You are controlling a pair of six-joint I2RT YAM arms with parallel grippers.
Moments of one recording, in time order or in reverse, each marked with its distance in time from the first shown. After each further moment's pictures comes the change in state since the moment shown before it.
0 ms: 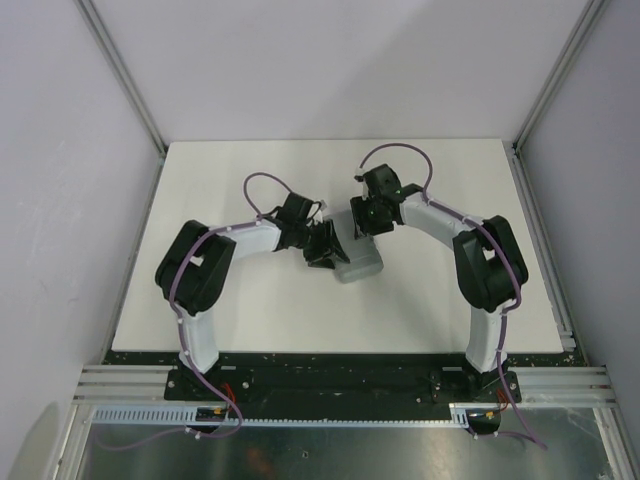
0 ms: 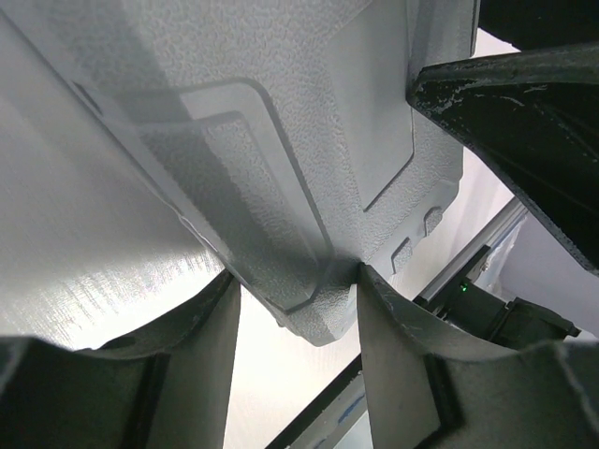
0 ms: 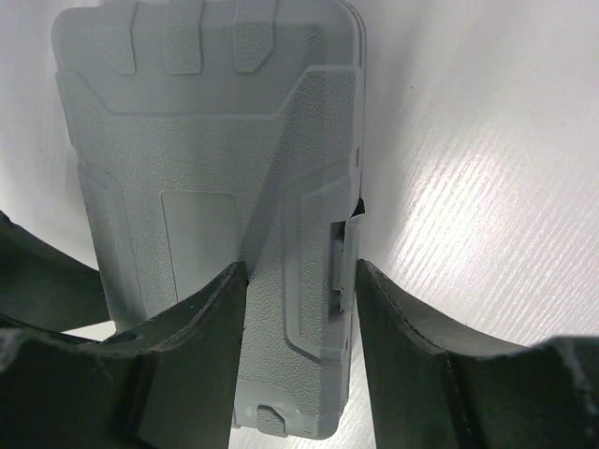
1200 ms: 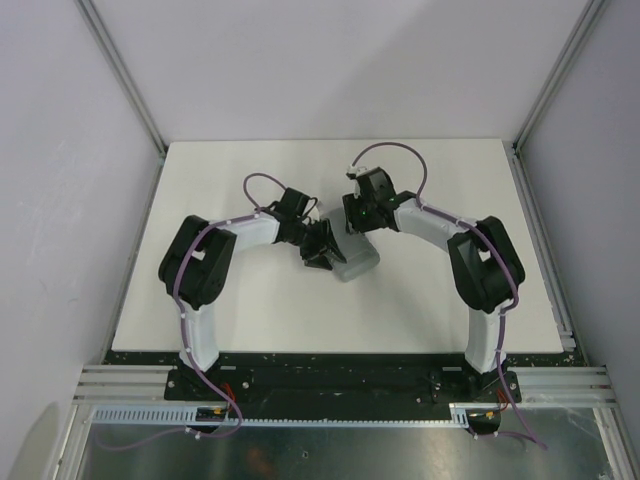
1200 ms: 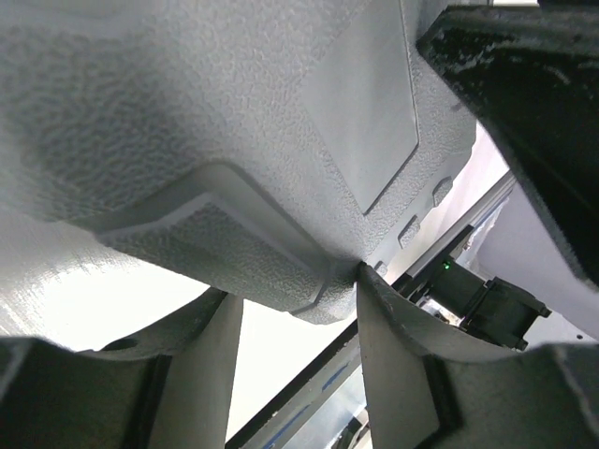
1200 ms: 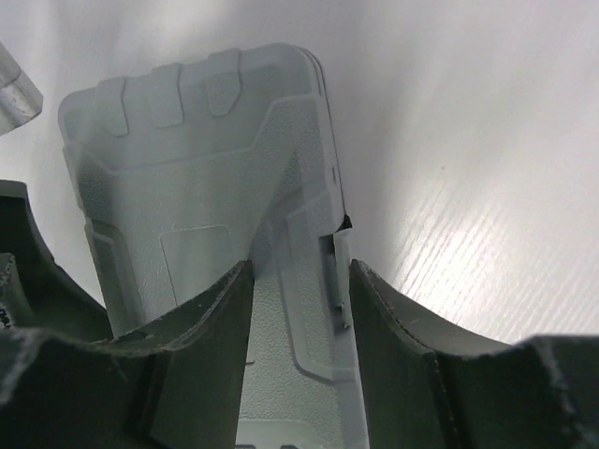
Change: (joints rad) left arm 0.043 0.052 0.079 -0.134 0.087 0.019; right arm 0.054 0.020 -0.060 0.188 0.069 0.010
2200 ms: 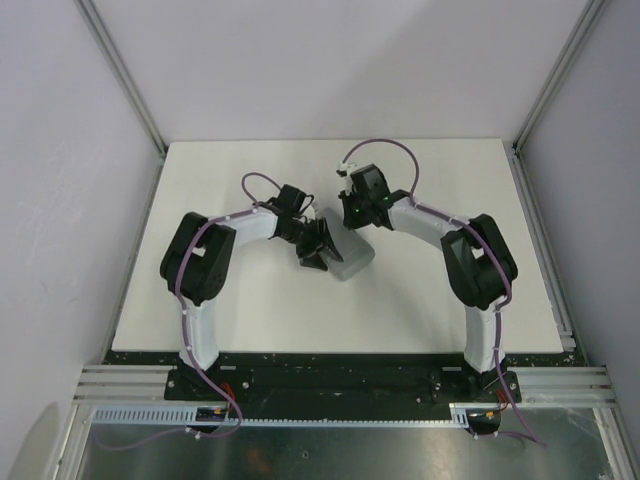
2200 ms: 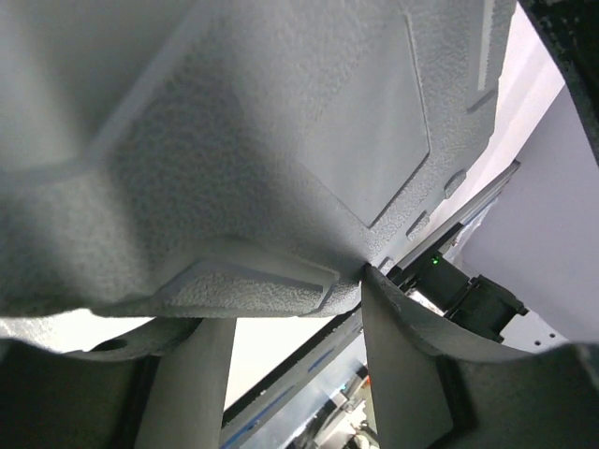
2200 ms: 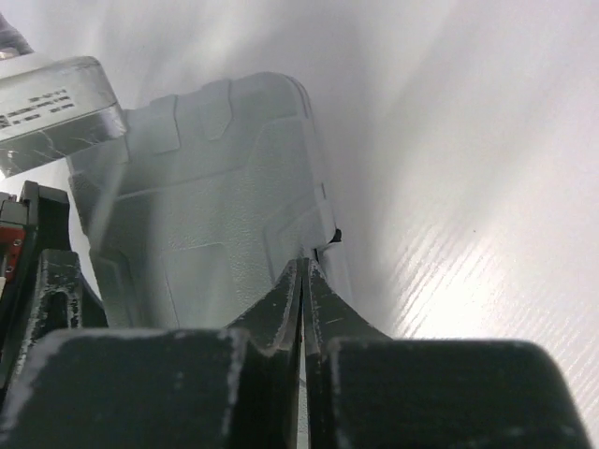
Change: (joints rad) left arm 0.039 0.027 0.047 -0.080 0.026 0.005; right arm -0.011 0.030 0.047 0.058 -0.106 -0.057
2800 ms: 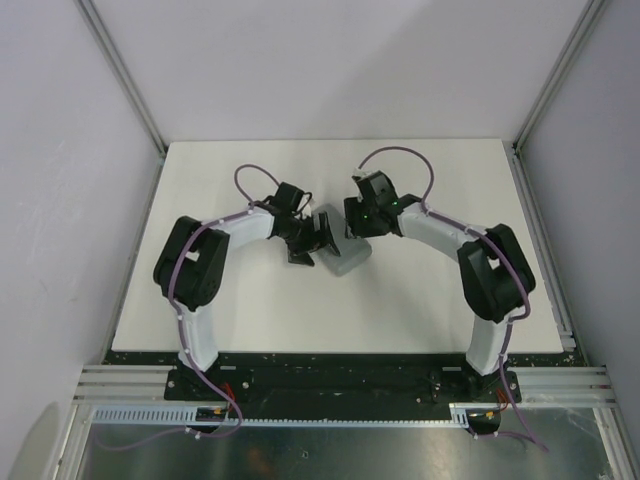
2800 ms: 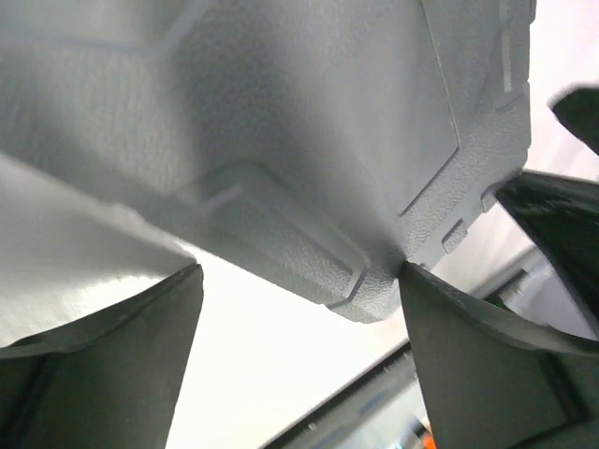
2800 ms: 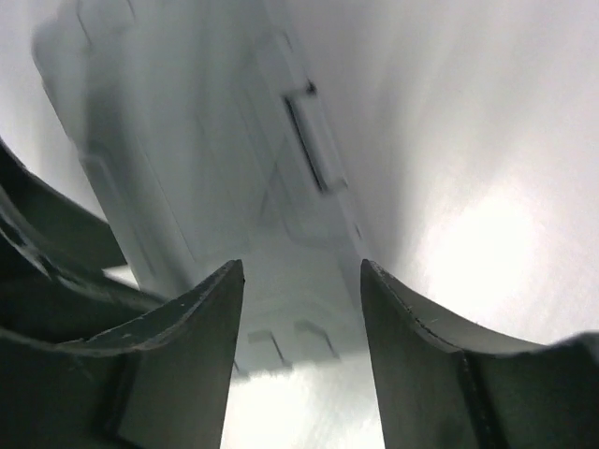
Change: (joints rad) left arm 0.002 -0.049 -0.011 -0.035 -0.140 0.058; right arm 0.023 -0.113 -0.074 -0.074 0.106 0.178
